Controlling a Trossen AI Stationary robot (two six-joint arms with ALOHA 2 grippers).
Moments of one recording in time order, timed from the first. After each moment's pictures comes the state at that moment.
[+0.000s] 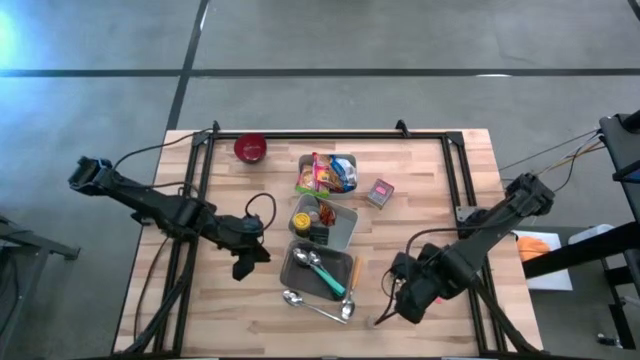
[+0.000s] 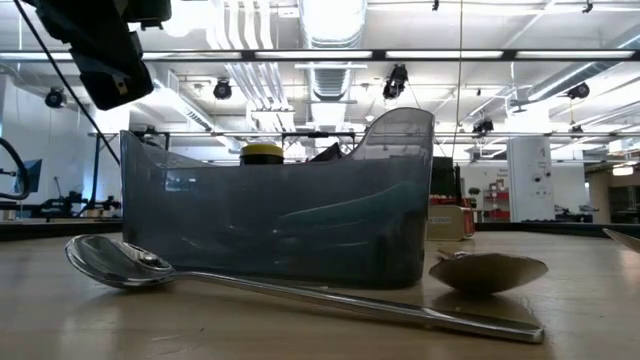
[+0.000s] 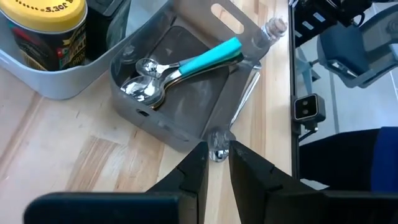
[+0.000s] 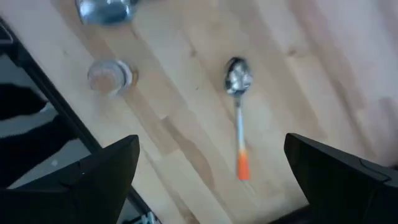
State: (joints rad) left arm -0.34 1.04 0.70 -0.40 0.03 -0.71; right arm 0.68 1.61 1.47 -1.29 0.05 1.28
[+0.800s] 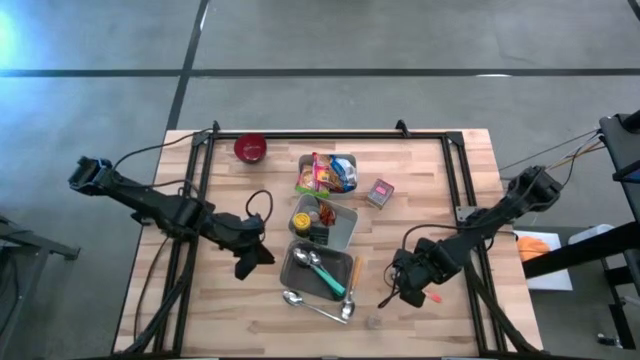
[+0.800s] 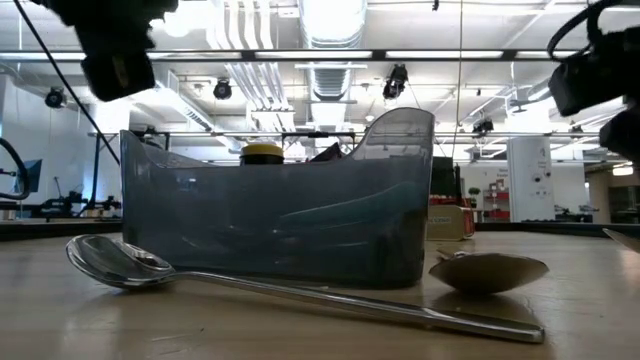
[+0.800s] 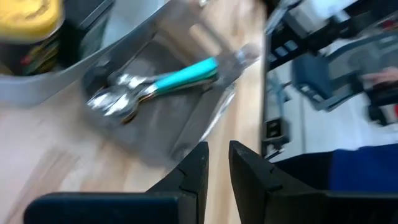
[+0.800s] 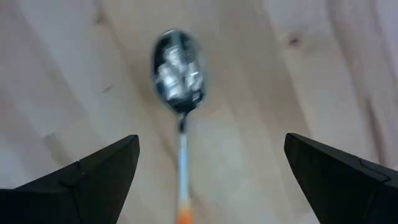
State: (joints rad) left arm -0.34 1.04 0.70 -0.30 0.05 -0.82; right arm 0.62 1.51 0.85 -0.79 0.03 1.10
